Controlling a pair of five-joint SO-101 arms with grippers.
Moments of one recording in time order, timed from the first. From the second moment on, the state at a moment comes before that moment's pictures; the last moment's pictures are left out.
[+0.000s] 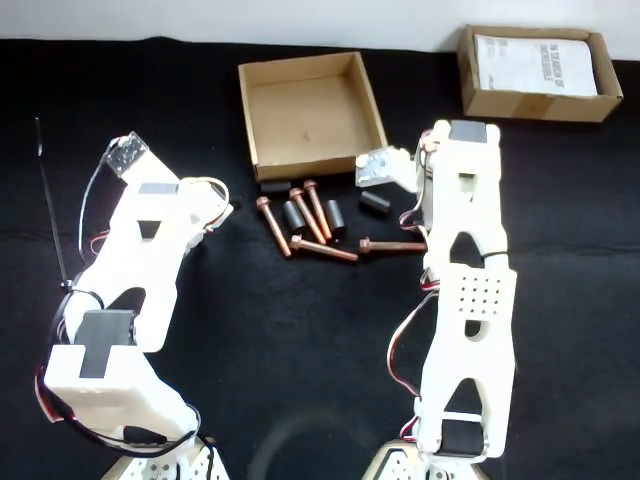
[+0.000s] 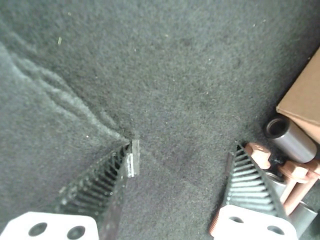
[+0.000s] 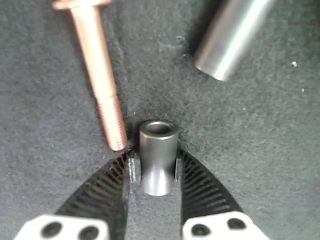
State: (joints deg) left arm -6.4 9.3 24.7 44.8 47.2; right arm -0.9 61.8 -55.2 96.1 92.1
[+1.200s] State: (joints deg) left arm -3.6 9.4 26.5 44.7 47.2; right arm 0.8 30.6 -78.9 100.9 18.1
